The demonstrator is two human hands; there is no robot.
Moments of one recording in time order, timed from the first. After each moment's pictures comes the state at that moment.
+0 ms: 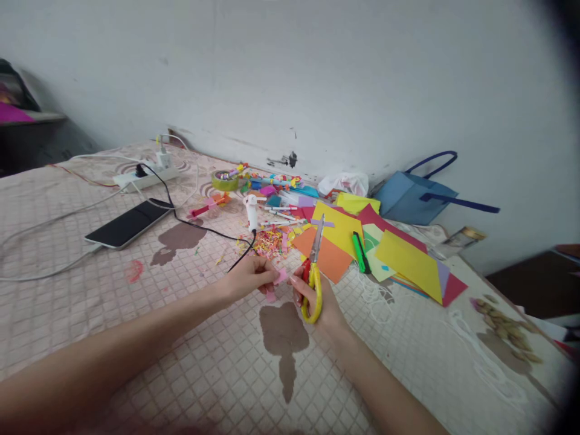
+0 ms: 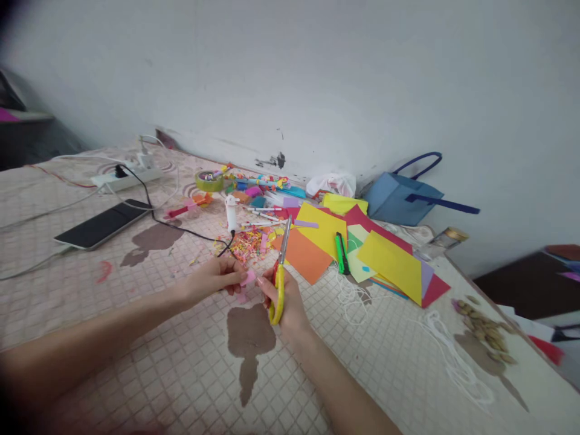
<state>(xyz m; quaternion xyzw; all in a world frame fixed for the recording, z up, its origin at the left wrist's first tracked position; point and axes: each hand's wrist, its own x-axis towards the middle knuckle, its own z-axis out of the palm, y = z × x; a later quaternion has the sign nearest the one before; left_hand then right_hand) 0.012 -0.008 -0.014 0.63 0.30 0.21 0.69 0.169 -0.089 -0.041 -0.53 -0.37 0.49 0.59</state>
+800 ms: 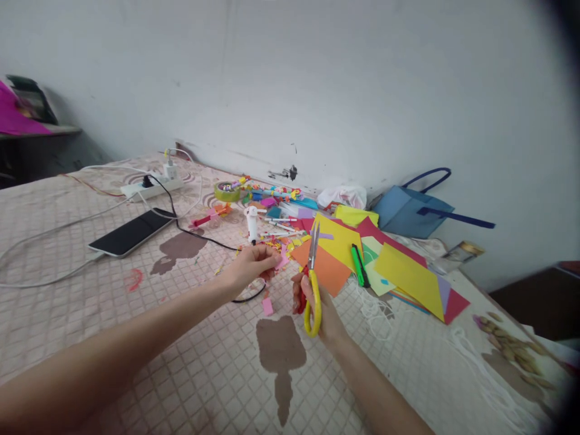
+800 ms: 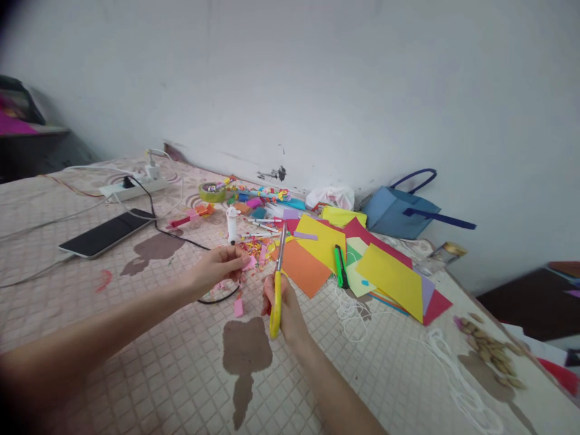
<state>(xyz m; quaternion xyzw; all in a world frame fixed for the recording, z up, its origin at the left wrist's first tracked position) 0.025 0.014 0.000 0.57 0.30 0.33 0.69 0.174 -0.087 -0.023 -0.51 -0.43 0.48 0.57</state>
